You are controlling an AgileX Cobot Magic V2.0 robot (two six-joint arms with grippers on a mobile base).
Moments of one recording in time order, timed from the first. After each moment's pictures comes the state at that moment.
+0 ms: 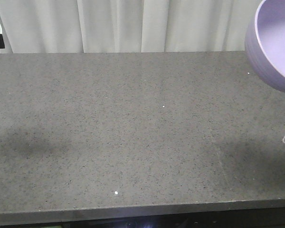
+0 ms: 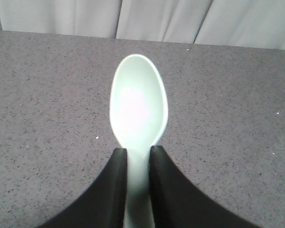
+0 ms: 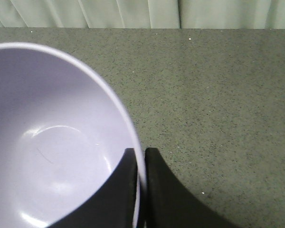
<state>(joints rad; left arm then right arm) -0.06 1.22 -1.25 -0.23 0.66 0.11 -0.41 1.10 -1.41 0.77 1.23 -0.56</state>
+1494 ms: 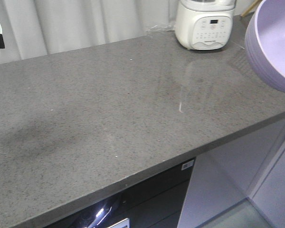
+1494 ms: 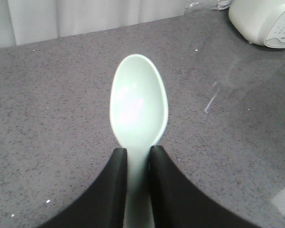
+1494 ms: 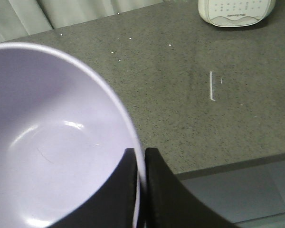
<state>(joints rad) -0.06 1.22 -1.25 -0.23 0.66 0.11 -0.41 1.10 -1.41 0.77 1.23 -0.56</state>
